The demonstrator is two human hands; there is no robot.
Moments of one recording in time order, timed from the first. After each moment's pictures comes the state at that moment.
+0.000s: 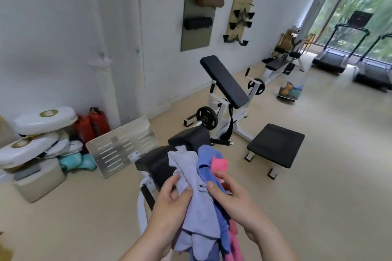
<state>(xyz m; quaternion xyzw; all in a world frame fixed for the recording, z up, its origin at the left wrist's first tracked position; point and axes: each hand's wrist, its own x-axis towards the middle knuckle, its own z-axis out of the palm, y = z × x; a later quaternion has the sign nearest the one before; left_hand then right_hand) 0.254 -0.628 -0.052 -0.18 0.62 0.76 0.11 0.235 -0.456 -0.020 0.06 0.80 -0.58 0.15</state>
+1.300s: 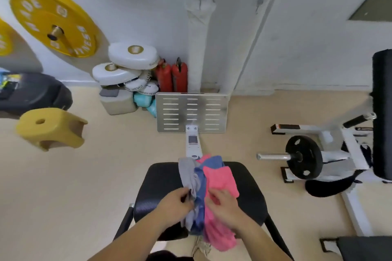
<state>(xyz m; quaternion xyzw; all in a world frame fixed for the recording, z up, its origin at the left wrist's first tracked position) -0.190 -0.653 -0.258 -0.41 0.69 0.57 0.18 -0.333 -0.512 -0.280 -0.26 0.82 -0.15 0.48</state>
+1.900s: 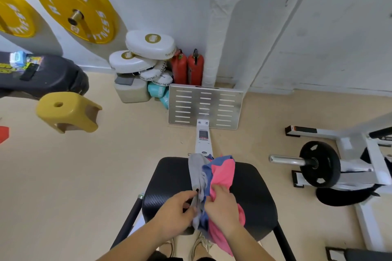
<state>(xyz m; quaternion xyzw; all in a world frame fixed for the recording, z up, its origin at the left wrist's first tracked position) -0.164 -0.648 -0.249 -0.40 0.68 0.59 0.14 -0.310 -0.548 -0.289 -0.29 0.88 -0.12 0.37</state>
